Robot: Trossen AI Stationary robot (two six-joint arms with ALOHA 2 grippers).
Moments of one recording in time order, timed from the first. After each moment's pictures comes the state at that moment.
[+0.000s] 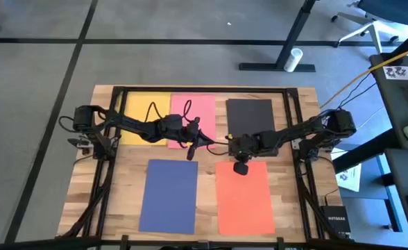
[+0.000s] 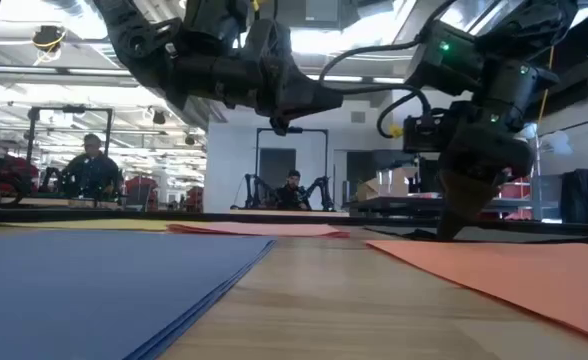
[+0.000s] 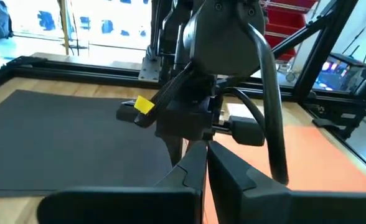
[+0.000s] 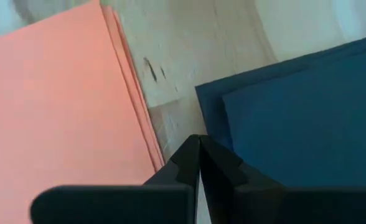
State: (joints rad) left arm 0.14 1.71 0.78 0.75 0.25 -0.08; right arm 0.04 1.56 0.68 -0.29 0.04 0.34
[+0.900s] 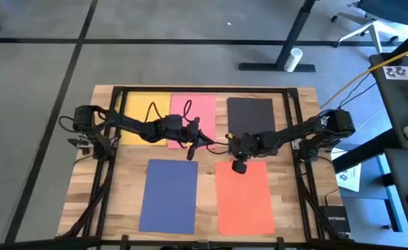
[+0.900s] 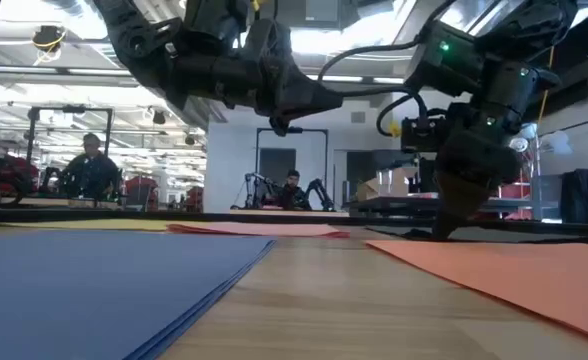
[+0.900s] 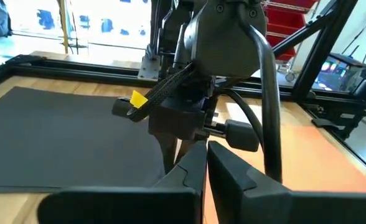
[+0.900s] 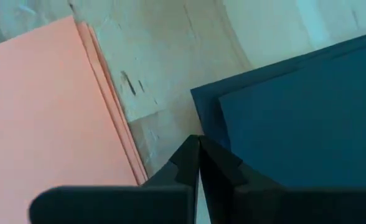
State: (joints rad) left arm 0.14 1.71 0.78 0.74 0.25 -0.08; right arm 0.04 1.57 0.68 -0.28 0.11 0.37
